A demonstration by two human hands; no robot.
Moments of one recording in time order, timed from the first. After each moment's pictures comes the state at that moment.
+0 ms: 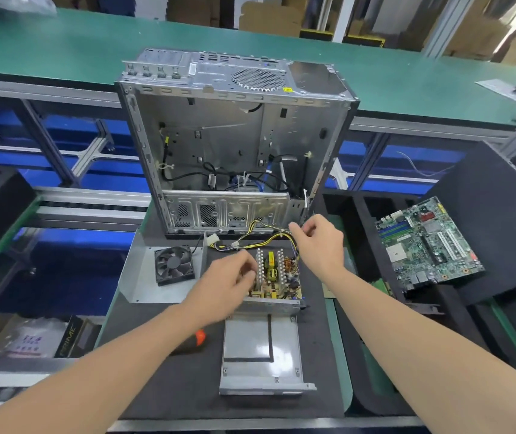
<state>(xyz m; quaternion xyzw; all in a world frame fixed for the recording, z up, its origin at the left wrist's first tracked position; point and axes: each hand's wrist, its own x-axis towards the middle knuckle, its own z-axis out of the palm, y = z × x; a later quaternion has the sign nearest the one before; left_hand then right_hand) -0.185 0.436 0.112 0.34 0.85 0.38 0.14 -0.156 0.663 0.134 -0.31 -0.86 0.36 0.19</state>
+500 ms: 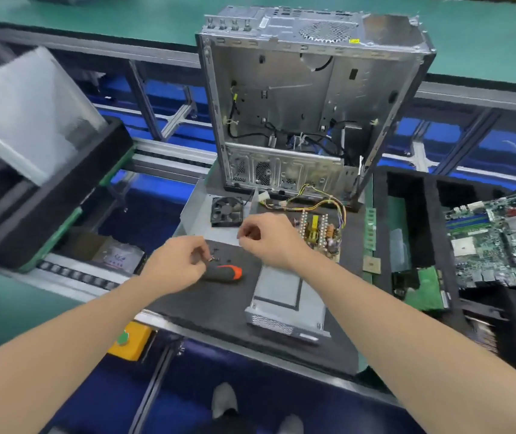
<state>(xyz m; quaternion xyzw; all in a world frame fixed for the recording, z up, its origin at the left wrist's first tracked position) -0.136 0.293 0.107 0.12 0.96 0.21 0.12 -0.129 0.534 0.152 0.10 -0.93 0.34 -0.07</state>
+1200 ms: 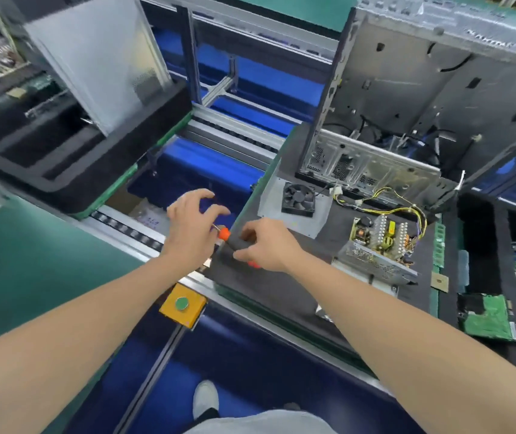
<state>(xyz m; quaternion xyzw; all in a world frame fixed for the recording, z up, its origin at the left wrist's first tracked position) -0.141 0.167 0.060 0.10 0.96 0.19 -0.17 -0.137 0.362 0.119 0.09 -0.94 0.28 -0.20</state>
